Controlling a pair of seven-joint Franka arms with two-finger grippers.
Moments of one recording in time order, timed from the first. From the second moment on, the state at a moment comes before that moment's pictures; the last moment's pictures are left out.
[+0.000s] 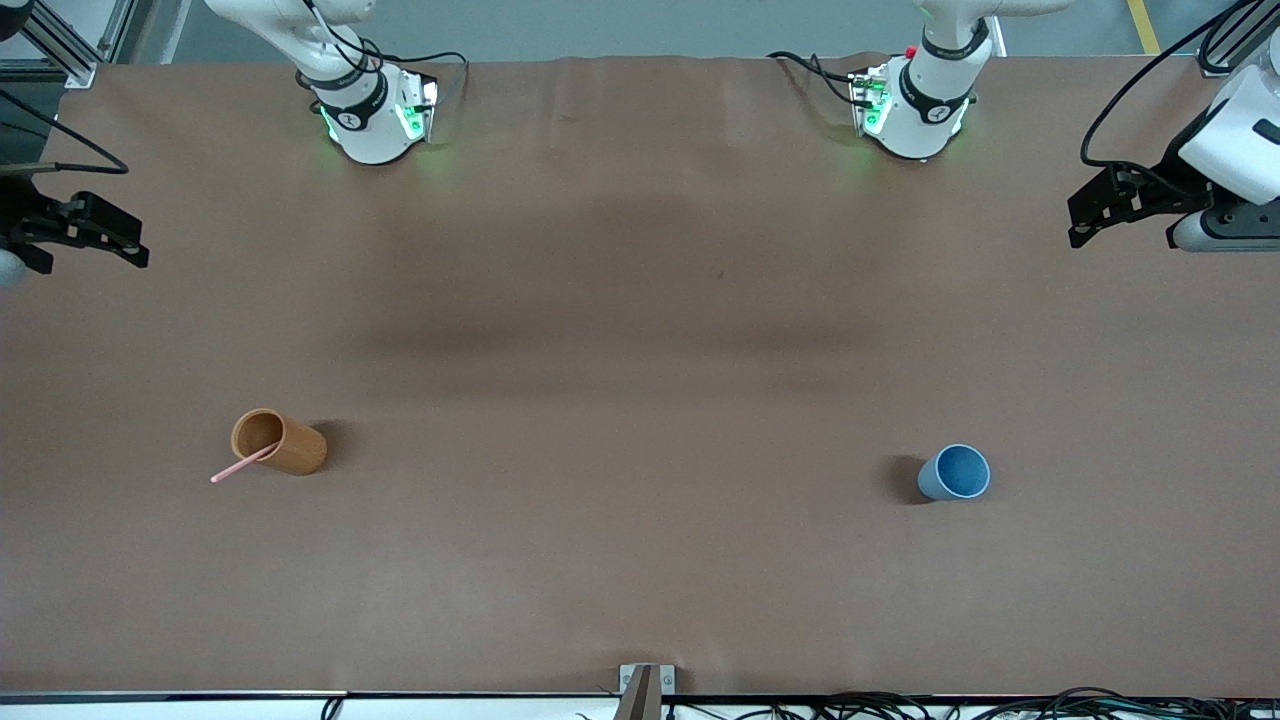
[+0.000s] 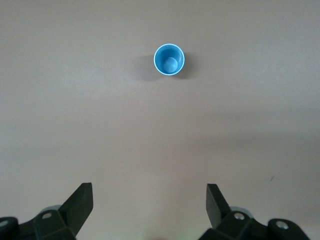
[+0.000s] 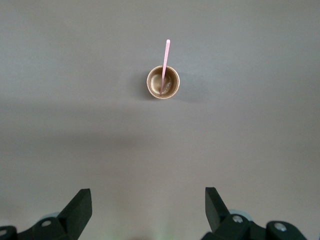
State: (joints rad) left arm -0.05 -0.05 -0.08 -1.57 0.04 1.52 -0.08; right arm -0.04 0.02 0.02 -1.50 -0.05 1.48 -0.11
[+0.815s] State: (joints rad) left arm 0.01 0.14 -0.08 -1.51 0.04 1.68 -0.08; right arm -0.04 0.02 0.02 -1.51 -0.05 1.49 -0.11
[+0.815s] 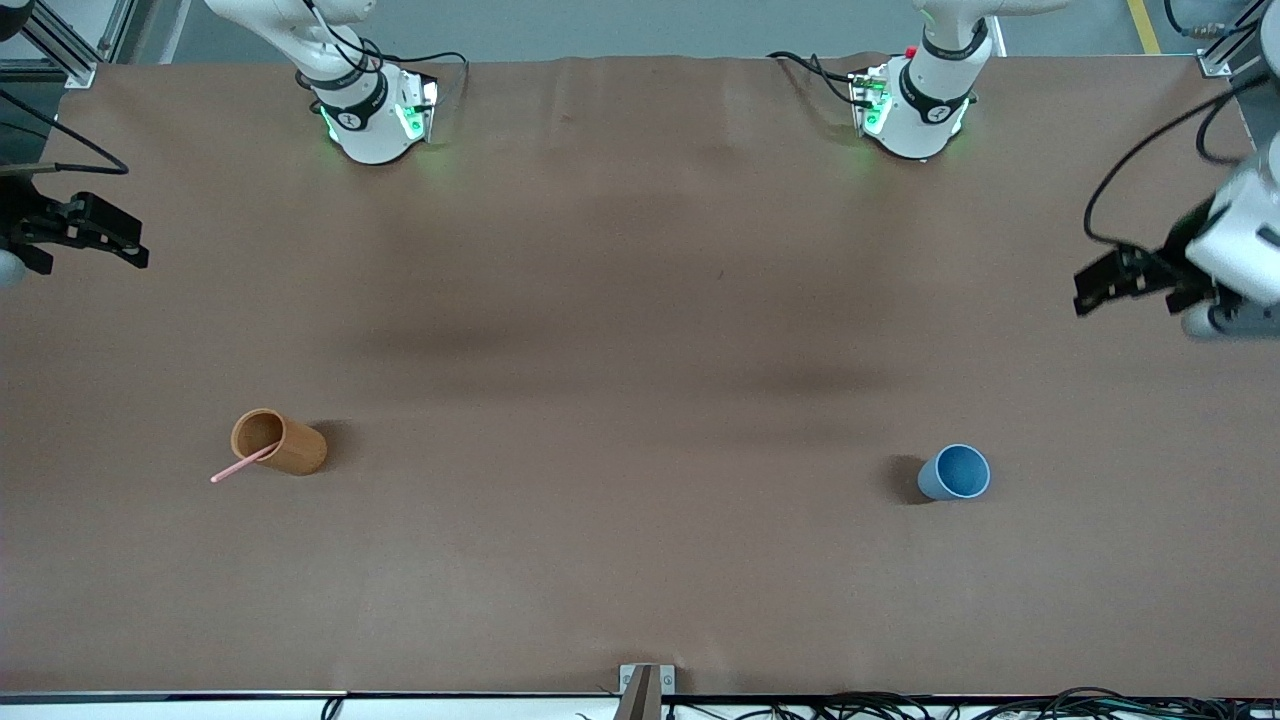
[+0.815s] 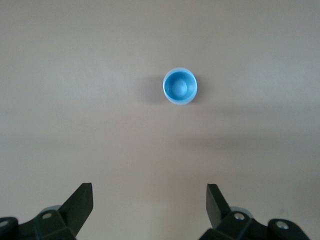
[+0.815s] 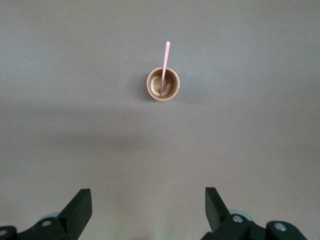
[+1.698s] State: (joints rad) left arm 0.01 0.56 -0.08 -1.50 0.04 2.07 -0.08; right arm -0.07 0.19 0.01 -1.64 -0.05 1.89 -0.11
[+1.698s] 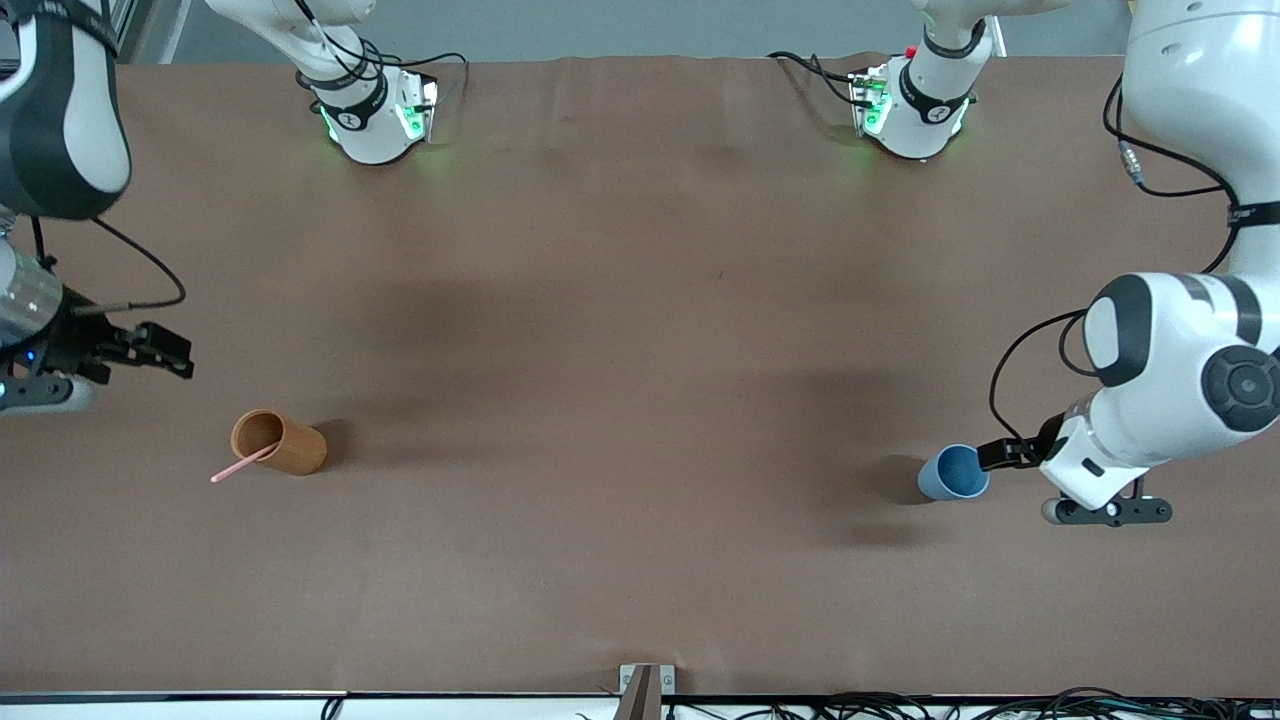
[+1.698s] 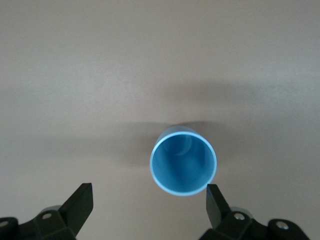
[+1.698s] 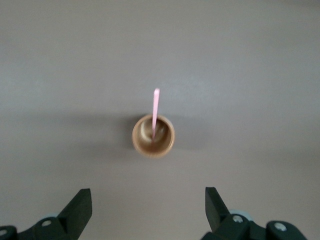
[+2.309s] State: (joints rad) left arm 0.01 0.67 -0.08 -1.50 0.04 2.11 -0.08; right arm -0.08 0.46 0.01 -1.50 -0.05 2.06 -0.10
